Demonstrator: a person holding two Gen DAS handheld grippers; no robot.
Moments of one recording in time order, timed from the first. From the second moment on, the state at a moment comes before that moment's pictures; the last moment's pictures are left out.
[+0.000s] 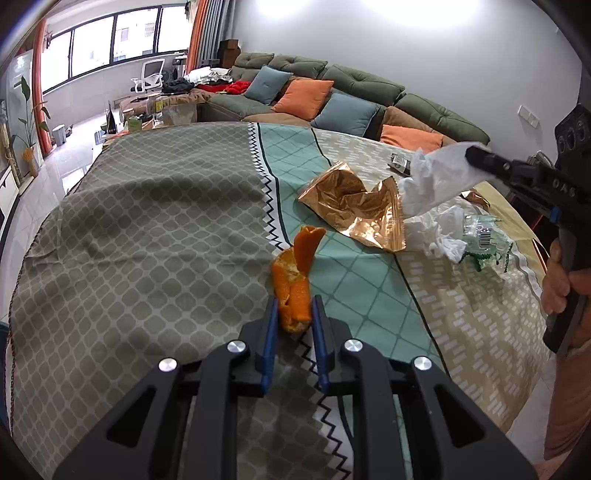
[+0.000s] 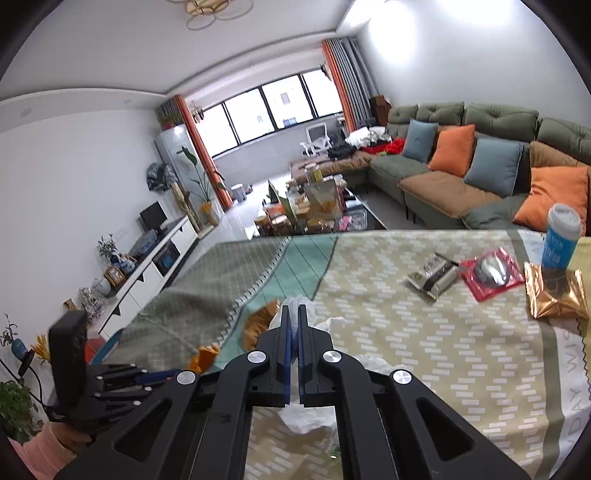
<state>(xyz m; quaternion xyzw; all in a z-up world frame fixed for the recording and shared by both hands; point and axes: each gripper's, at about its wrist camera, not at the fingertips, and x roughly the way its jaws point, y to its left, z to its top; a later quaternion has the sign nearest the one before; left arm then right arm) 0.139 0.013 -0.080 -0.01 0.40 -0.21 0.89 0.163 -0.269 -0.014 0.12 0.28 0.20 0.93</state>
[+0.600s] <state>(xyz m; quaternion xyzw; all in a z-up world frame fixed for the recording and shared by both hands) 0.094 0.043 -0.053 -0.01 0.36 -0.19 0.91 0.130 -0.249 0.021 0.14 0.23 0.27 0.92</state>
